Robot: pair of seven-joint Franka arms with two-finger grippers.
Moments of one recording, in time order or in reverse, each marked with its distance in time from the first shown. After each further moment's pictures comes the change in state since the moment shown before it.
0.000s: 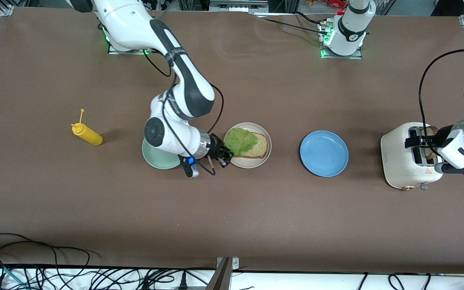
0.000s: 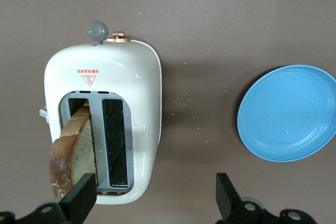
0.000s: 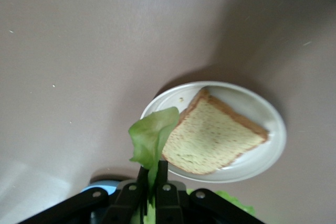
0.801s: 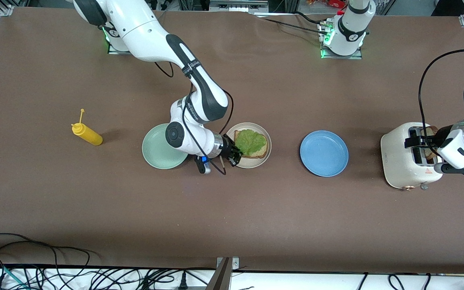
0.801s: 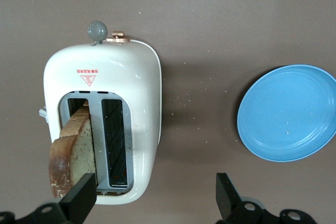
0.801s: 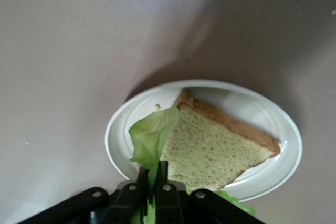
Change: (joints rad) left arm 0.000 0.001 0.000 0.000 0.000 0.000 0.000; right arm -0.004 0.067 0.061 -0.011 0.005 0.047 0.034
